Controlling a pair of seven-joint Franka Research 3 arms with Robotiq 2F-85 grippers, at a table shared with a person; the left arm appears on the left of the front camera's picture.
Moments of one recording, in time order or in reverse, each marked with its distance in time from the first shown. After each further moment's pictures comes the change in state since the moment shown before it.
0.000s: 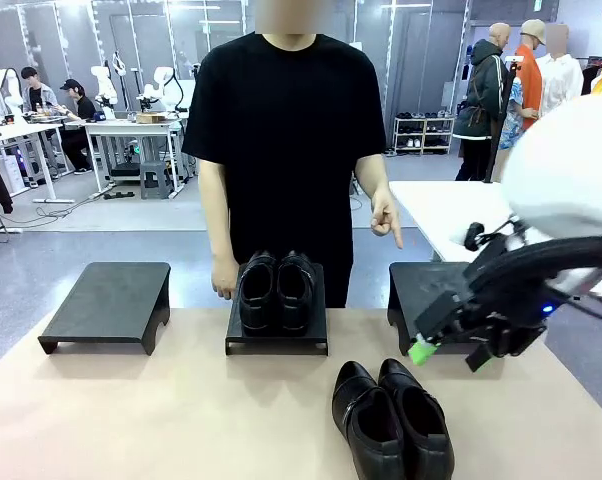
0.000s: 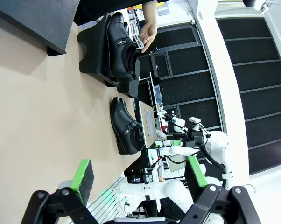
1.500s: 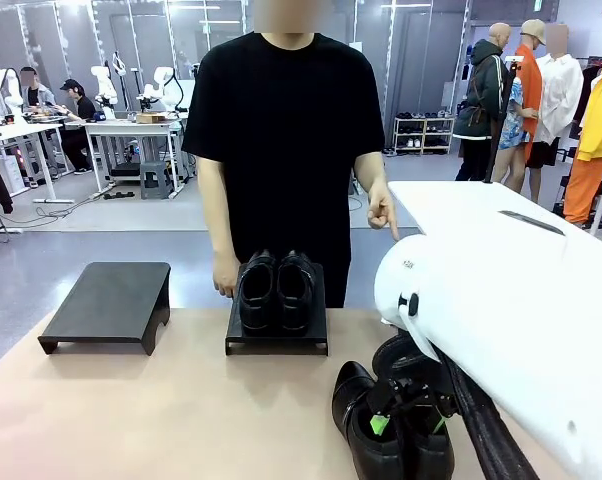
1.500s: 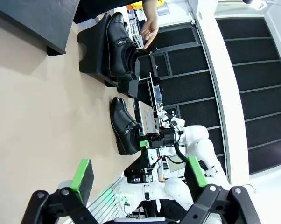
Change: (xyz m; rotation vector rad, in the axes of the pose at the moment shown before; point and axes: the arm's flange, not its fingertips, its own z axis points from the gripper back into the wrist) left arm 0.000 0.000 0.000 -0.001 0.000 0.000; right arm 0.011 -0.012 -0.140 -0.101 0.141 0.011
